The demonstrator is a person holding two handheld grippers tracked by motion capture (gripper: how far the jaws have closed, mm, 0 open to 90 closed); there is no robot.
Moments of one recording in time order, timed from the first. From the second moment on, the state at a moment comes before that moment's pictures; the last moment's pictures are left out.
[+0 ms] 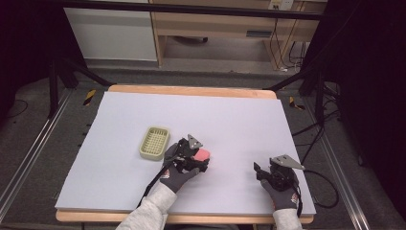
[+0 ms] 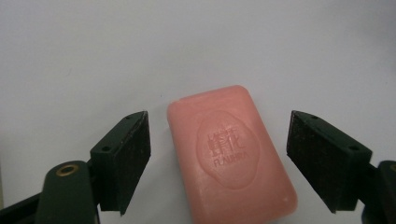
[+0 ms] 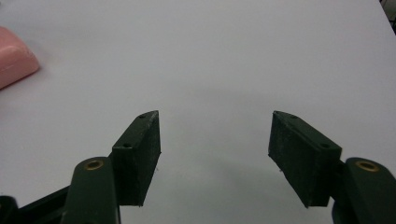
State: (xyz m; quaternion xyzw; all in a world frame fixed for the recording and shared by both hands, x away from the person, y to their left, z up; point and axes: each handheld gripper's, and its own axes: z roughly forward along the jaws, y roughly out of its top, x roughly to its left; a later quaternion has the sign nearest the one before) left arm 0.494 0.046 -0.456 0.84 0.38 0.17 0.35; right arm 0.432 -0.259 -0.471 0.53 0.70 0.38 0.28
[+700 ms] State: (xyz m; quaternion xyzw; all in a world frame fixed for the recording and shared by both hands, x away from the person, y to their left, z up) left arm 0.497 0.039 -0.468 0.85 0.38 0.16 0.33; right arm 0.432 -0.258 -0.471 0.53 0.70 0.38 0.28
